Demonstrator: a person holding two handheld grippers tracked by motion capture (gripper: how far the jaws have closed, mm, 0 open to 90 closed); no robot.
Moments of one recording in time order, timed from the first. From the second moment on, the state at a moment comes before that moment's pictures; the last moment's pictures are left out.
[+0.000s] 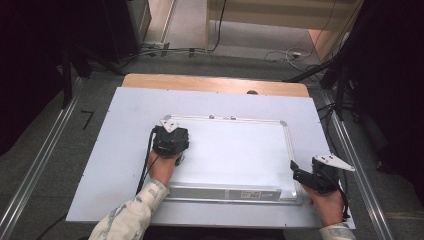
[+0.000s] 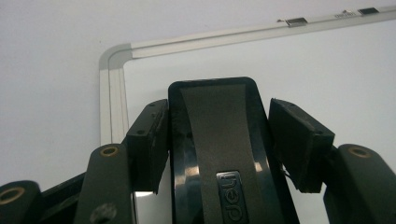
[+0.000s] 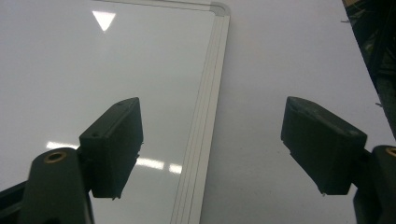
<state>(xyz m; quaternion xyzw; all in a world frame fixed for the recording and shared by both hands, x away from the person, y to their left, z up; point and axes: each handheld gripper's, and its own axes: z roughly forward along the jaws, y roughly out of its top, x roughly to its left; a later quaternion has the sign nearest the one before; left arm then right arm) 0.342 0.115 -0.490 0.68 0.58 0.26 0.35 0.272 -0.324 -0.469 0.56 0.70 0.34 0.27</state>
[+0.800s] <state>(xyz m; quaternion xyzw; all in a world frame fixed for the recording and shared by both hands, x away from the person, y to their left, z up) 0.325 0.118 -0.490 0.69 0.58 0.25 0.34 0.272 -0.324 -0.470 0.56 0.71 0.33 0.27</state>
